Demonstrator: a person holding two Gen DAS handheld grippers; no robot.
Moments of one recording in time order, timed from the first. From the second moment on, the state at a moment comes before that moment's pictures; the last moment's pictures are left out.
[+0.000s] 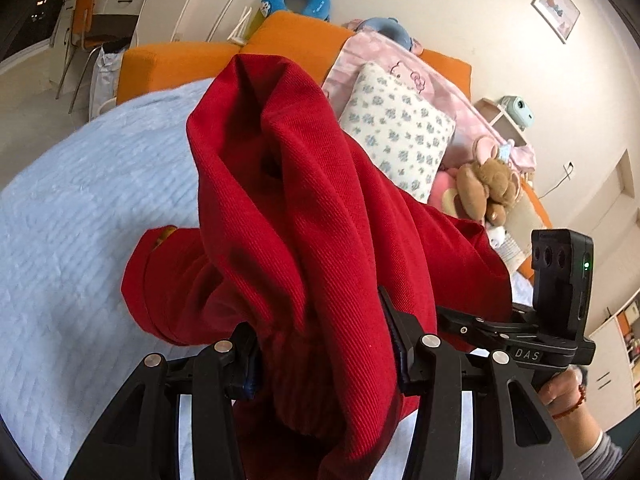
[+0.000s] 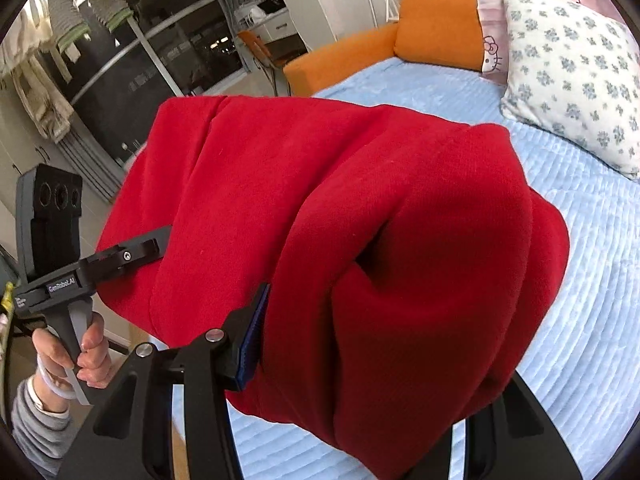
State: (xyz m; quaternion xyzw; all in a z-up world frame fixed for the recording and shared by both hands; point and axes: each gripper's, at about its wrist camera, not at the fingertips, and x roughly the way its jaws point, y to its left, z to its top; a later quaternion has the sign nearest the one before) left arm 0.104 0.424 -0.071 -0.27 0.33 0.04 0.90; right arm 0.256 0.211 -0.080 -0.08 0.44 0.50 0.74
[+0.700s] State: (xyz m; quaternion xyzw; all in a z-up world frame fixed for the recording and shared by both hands) left arm 0.054 0.417 -0.212 -0.32 0.39 0.05 0.86; right arm 0.199 0.224 -0.196 -0.20 0.44 0.48 0.73
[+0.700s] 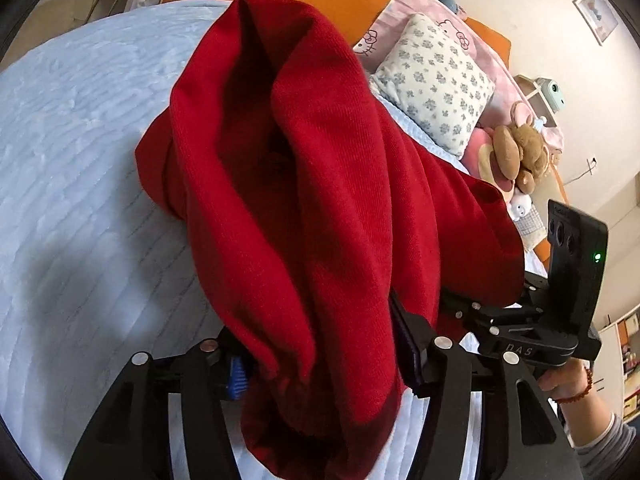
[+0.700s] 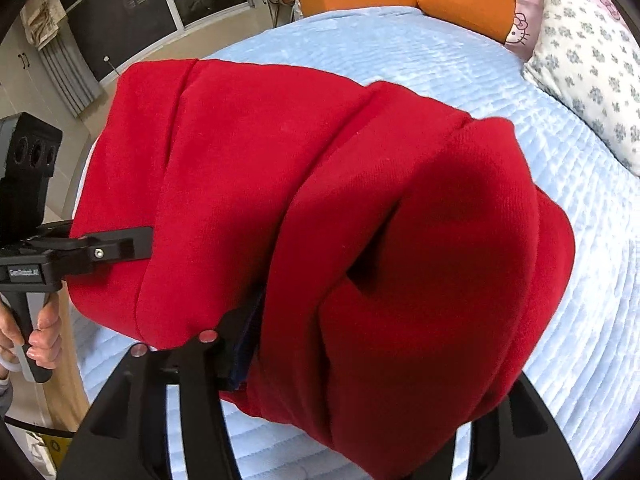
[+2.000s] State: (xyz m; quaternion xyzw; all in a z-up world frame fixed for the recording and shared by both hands) left arm 0.125 0.445 -0.185 -0.24 0.41 0.16 0.87; right arm 0.226 0.322 -0.189 -0.19 0.45 0.50 0.71
